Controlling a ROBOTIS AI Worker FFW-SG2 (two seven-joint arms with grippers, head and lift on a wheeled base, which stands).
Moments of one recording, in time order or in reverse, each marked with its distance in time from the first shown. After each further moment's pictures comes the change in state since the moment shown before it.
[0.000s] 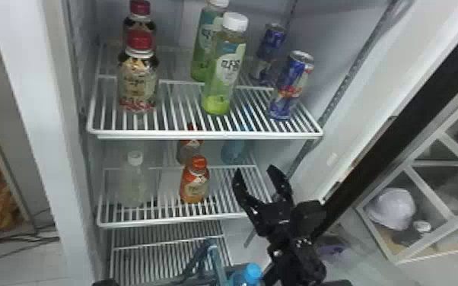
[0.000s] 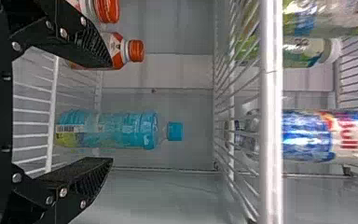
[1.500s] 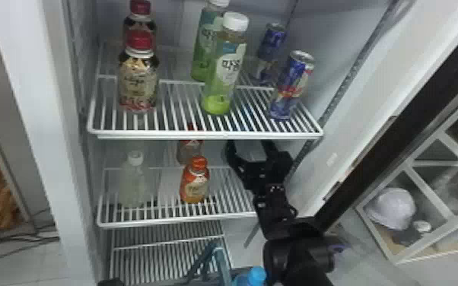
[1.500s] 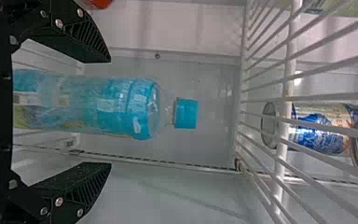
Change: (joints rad) left arm -0.019 0.002 -0.021 0.015 0.008 0.004 0.002; right arm -0.449 -0.021 0.091 0.521 0.045 -0.059 -0.126
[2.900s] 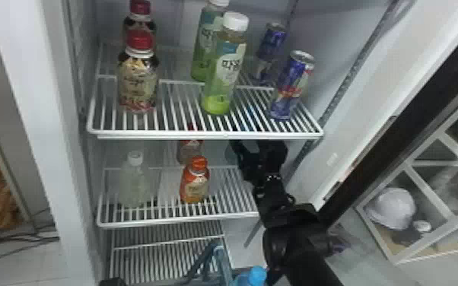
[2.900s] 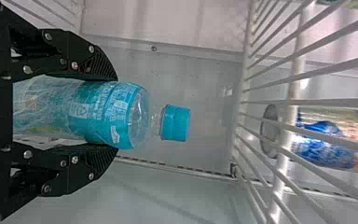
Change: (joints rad) left arm -0.008 0.004 -0.011 0.010 0.019 -0.011 -0.001; right arm -0.063 -0.019 0.032 0.044 0.027 0.028 -0.028
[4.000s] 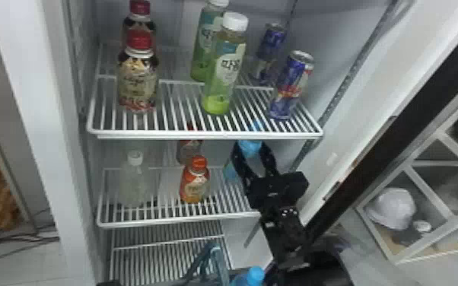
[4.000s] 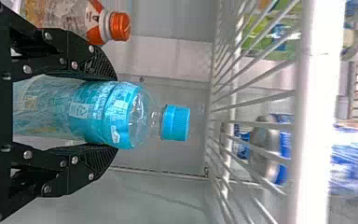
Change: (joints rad) left arm 0.012 0.002 0.009 0.000 0.005 -0.002 -0.003; right arm 0.343 -0.023 -0.037 -0.439 -0.051 0.026 0.051
